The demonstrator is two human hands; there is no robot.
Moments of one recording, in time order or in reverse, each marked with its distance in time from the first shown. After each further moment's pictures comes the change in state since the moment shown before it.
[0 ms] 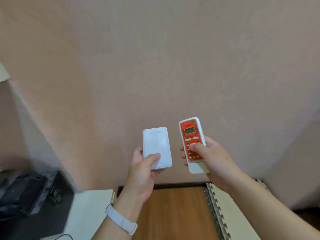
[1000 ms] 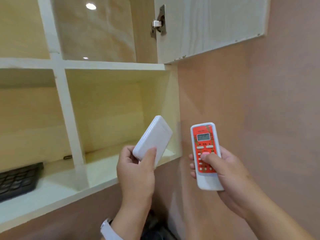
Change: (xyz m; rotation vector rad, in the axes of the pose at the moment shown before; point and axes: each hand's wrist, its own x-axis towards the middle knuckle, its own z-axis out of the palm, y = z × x) left_hand 0.000 0.294 -0.063 0.483 1.190 1.245; right_hand 0.134 -0.172 0.297 0.399 -1.057 -0.216
